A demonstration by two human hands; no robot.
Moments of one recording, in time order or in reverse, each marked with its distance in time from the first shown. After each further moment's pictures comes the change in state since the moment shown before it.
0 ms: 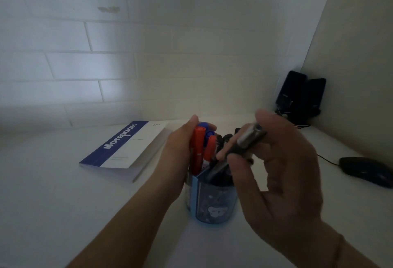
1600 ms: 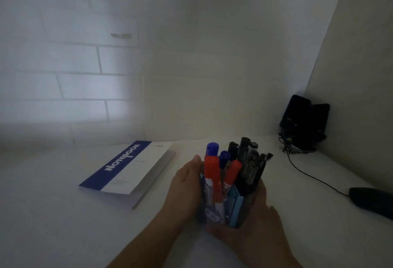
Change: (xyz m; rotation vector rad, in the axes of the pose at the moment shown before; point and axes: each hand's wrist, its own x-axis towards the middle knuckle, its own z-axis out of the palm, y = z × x) left_hand 0.030 -0.043 -0.004 0.245 0.133 -0.002; right_hand -0.048 0.061 0.025 -0.256 -0.349 0.821
